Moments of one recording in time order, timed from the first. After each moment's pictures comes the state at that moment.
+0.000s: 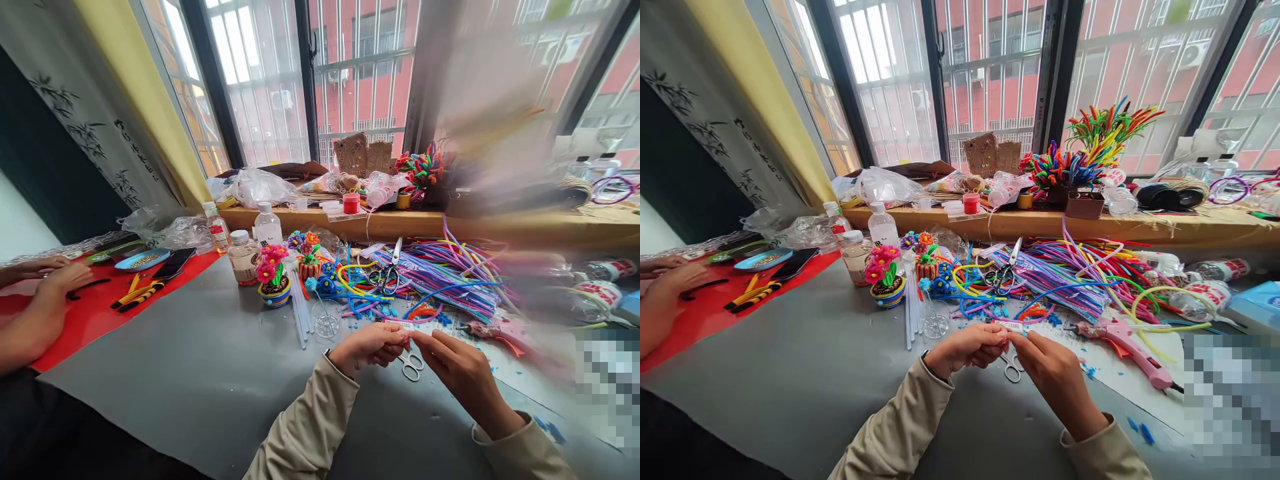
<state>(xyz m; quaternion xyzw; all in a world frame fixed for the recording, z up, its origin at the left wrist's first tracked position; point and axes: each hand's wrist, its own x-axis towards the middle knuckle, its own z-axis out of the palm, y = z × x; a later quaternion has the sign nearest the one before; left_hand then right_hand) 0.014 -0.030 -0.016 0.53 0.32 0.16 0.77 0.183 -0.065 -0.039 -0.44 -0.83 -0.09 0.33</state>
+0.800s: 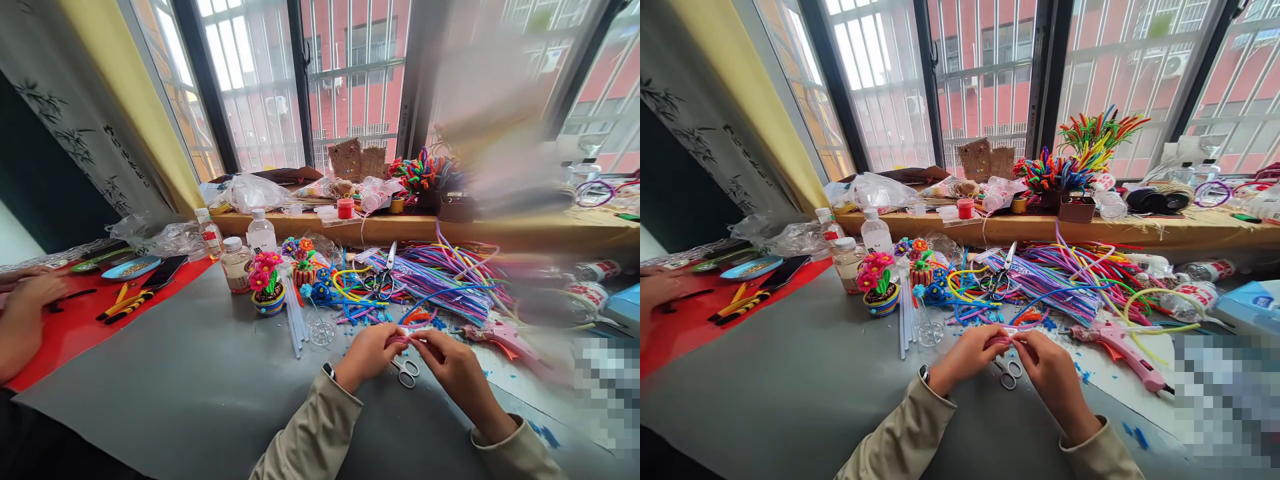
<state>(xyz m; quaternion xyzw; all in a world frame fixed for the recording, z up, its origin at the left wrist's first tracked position) 0.024 -0.033 -0.029 0.82 0.41 0.27 0.31 0.185 -0.055 -0.042 -0.51 -0.77 0.10 0.37</state>
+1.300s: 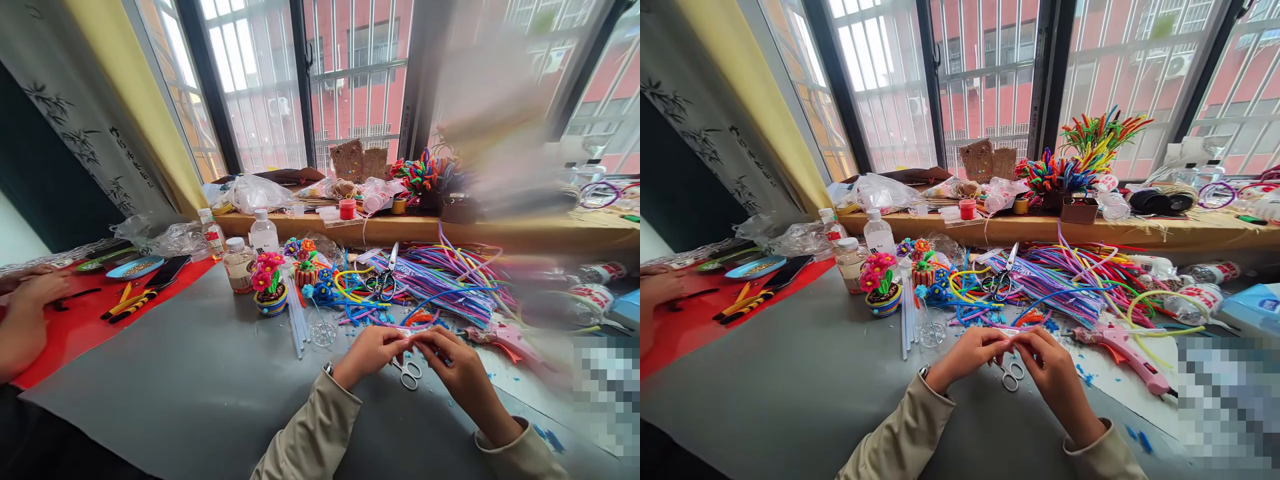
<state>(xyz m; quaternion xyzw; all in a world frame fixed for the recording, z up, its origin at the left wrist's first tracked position) 0.022 -0.031 -0.022 0.75 0.37 0.28 0.47 0.184 -0.058 -0.039 -0.45 -0.78 0.14 0.42</state>
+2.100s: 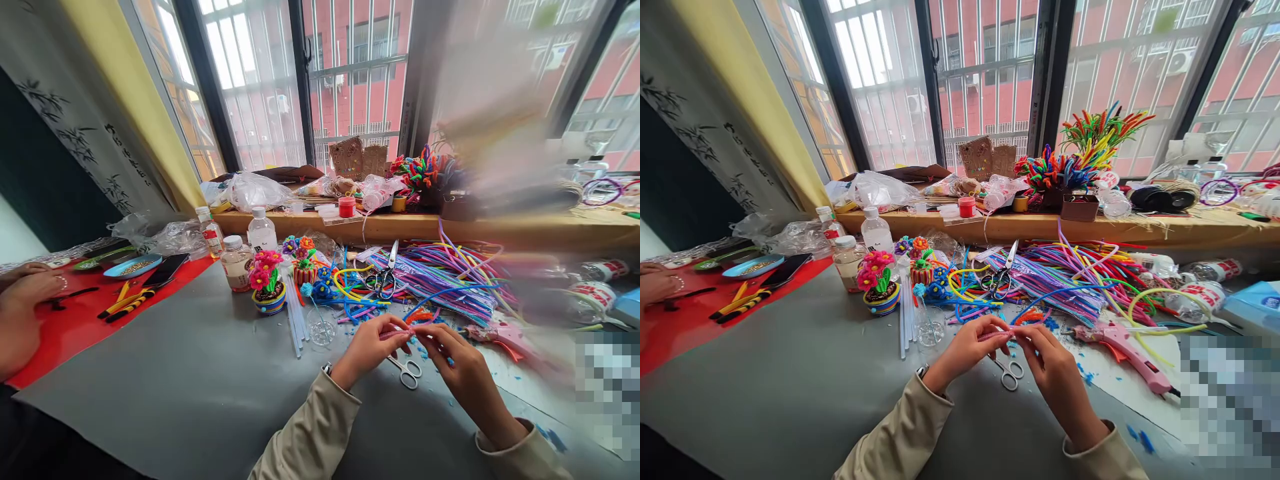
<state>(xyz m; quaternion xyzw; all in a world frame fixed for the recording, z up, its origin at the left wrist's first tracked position) 0.026 -0.032 -0.027 0.65 0.35 0.38 0.56 0.185 -0.058 -0.039 -0.45 -0.78 0.08 0.43</state>
